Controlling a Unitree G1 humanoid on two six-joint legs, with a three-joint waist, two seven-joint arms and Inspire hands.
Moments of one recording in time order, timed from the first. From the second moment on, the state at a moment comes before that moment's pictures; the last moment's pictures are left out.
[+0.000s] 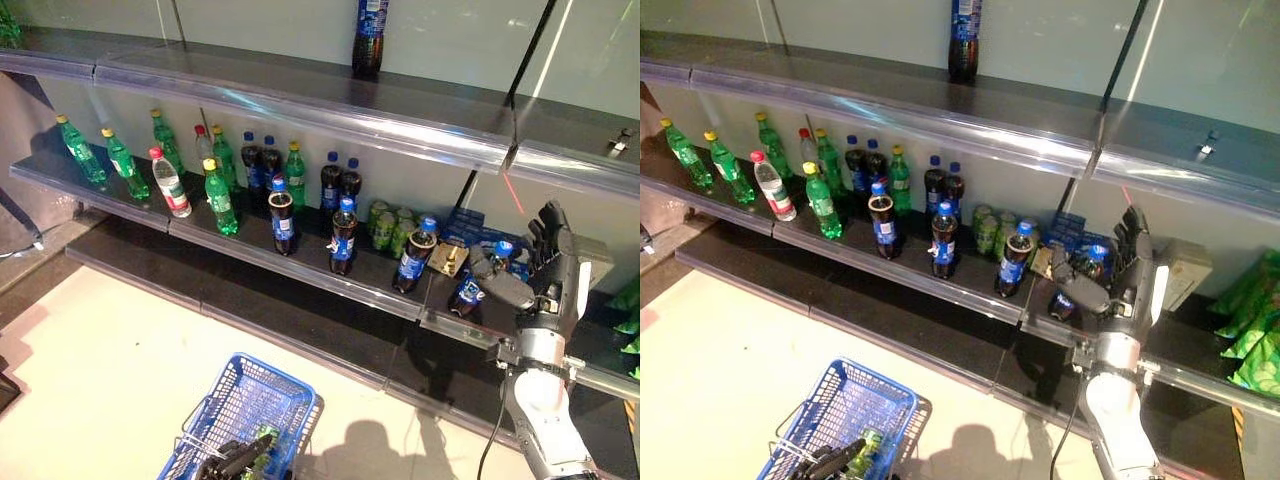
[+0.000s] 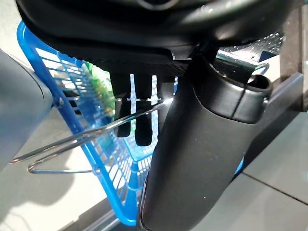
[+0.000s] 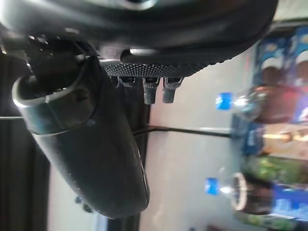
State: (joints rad) left arm 0.14 0.11 0.01 1.10 -0.73 -0.25 0.03; right arm 0.10 -0.46 0.05 -0.02 0.28 -0.40 -0.51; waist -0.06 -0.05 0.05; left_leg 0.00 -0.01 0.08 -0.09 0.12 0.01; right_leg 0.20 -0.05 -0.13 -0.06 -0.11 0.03
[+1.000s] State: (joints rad) left arm -0.07 0.13 -0.11 0.96 -0.85 -0.34 0.05; right arm -0.26 -0.48 0.09 0.06 0.20 -0.46 -0.85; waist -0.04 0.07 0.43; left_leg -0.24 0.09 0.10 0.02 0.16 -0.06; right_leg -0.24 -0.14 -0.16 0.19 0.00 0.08
